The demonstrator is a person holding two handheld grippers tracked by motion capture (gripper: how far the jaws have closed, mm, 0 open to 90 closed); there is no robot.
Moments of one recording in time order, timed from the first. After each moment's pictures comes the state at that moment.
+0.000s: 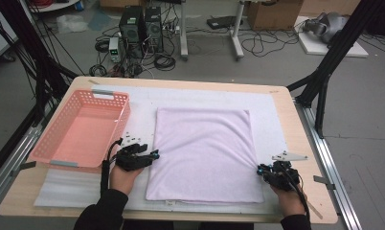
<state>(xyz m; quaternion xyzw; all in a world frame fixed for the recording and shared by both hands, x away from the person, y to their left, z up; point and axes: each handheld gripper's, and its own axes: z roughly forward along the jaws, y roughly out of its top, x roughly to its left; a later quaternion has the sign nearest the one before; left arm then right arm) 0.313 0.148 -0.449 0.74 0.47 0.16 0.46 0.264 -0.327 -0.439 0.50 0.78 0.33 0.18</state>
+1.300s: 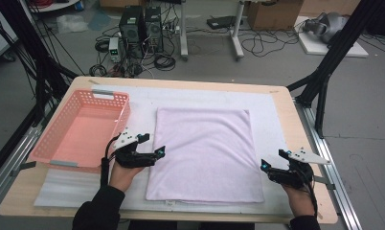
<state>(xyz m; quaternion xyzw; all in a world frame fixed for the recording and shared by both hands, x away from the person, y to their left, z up) 0.311 0.146 -0.427 0.72 0.37 0.17 0.57 0.260 -0.352 -0.417 0.45 0.74 0.44 0.25</state>
